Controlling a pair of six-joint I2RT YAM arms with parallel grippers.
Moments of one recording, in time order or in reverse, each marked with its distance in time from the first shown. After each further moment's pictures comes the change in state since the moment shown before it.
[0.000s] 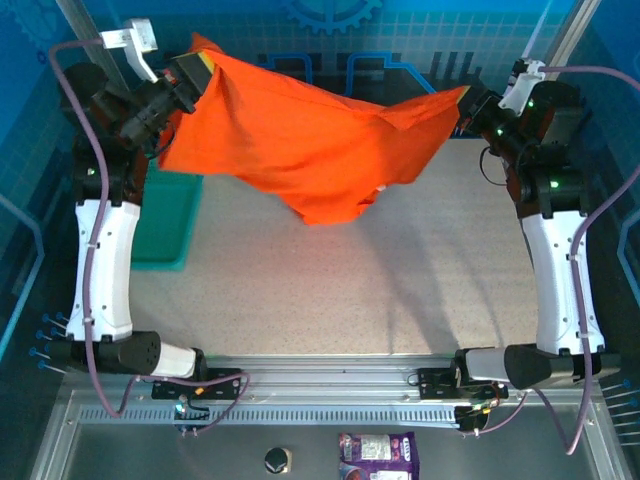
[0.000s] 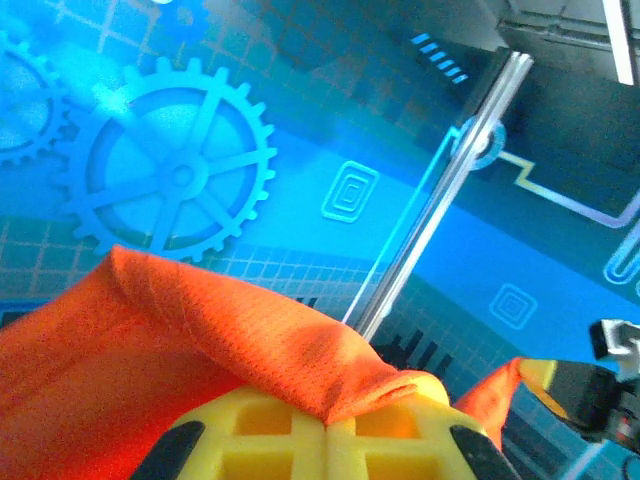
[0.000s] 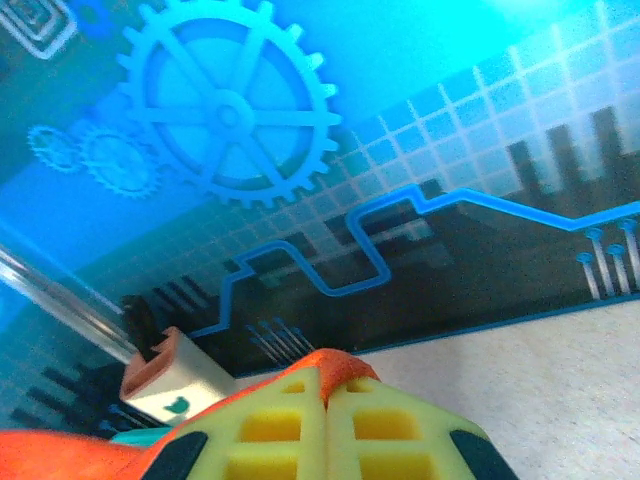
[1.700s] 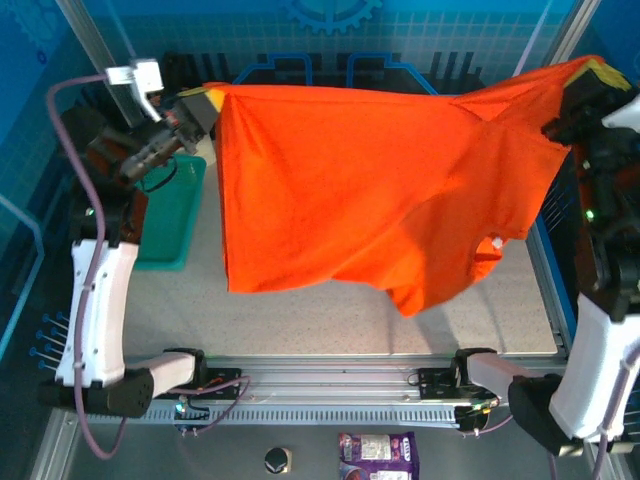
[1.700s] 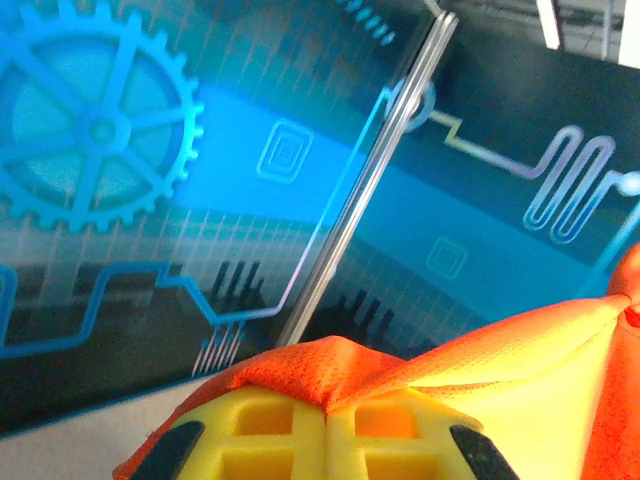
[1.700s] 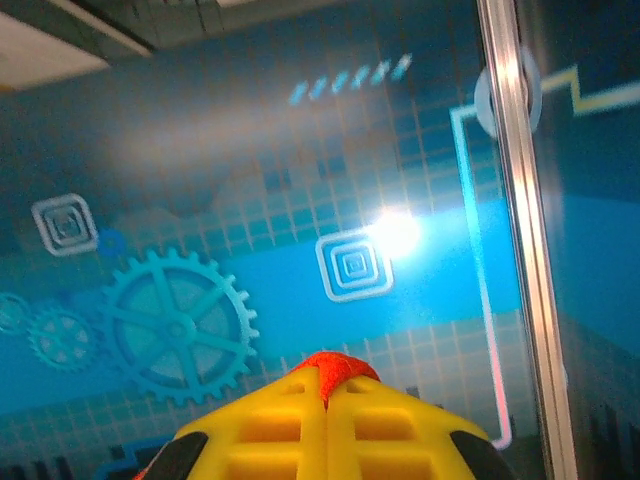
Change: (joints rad) left arm -0.056 -0.166 -0.232 0.066 0.074 -0.012; right arm -0.023 -0.161 0.272 -0.068 0.309 -0.310
